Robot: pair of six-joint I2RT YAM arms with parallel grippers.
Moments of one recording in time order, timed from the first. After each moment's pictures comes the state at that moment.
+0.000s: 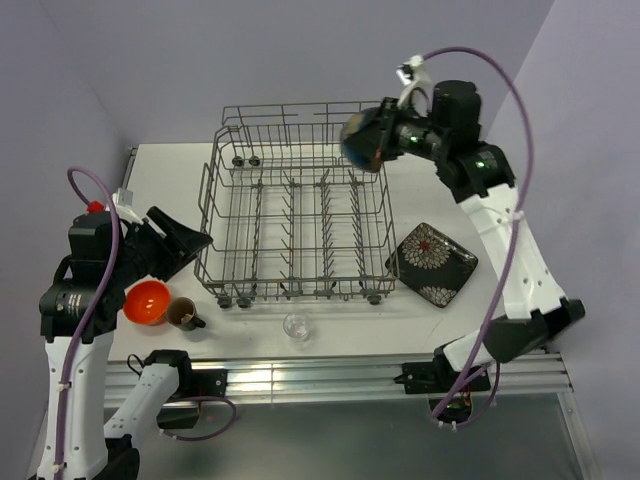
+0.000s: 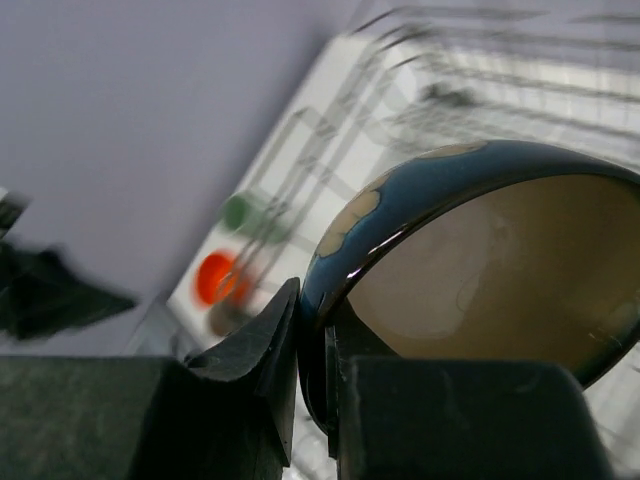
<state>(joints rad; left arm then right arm) -0.05 0.76 1.25 -1.06 0.32 -0.84 0.32 1.41 1.83 -0.67 -0.41 0.44</state>
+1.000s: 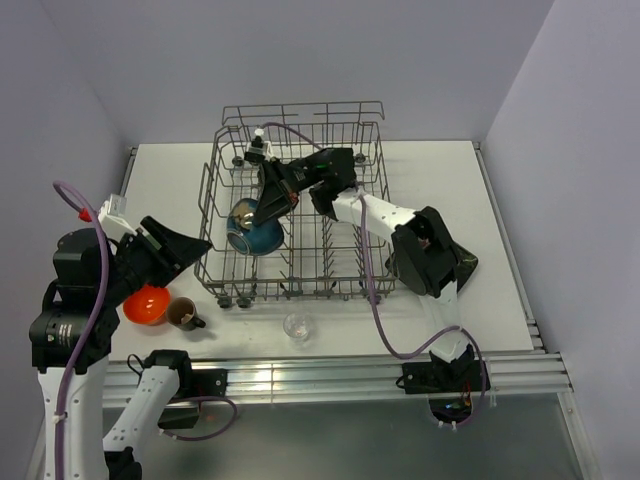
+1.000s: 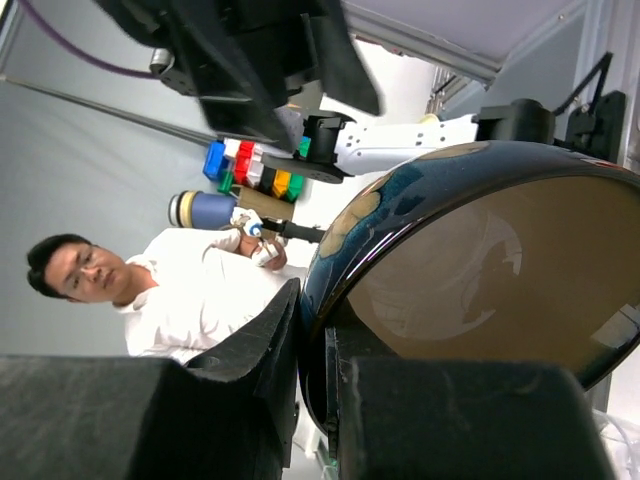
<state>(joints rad) -0.05 0.67 1.25 -1.03 0.38 -0.81 0.67 2.10 1.68 1.22 -1.47 2.00</state>
